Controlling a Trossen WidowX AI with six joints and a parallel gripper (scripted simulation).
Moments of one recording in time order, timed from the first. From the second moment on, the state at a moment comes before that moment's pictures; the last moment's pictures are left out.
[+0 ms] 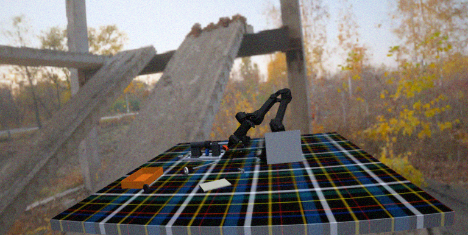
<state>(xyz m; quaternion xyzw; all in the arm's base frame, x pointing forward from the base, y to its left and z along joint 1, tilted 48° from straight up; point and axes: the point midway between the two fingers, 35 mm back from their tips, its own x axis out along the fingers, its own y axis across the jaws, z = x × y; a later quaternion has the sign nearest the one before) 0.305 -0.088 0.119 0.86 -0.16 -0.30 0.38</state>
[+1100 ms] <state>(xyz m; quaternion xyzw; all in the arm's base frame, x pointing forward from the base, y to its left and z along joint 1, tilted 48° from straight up) 0.314 -0.088 0.120 0.86 -0.16 -0.30 0.38</state>
